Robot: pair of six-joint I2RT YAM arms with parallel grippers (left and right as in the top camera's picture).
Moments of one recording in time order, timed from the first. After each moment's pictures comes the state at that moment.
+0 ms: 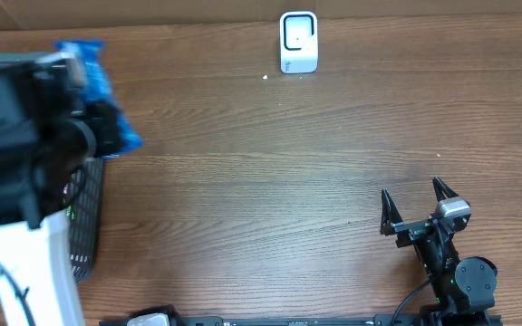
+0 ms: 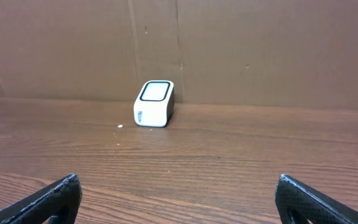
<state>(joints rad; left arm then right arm) 0.13 1.33 1.77 -1.32 0.14 -0.13 0.12 0.01 0.02 -0.02 -0.13 0.07</state>
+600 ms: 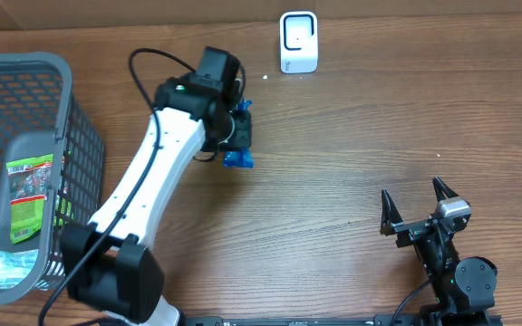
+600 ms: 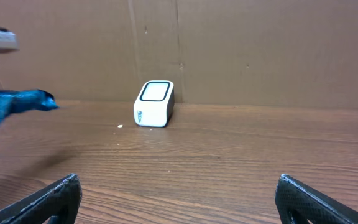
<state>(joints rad) -0.33 1.76 1.56 -1.10 0.09 -0.34 0.12 0.01 0.02 -0.02 -0.13 0.07</state>
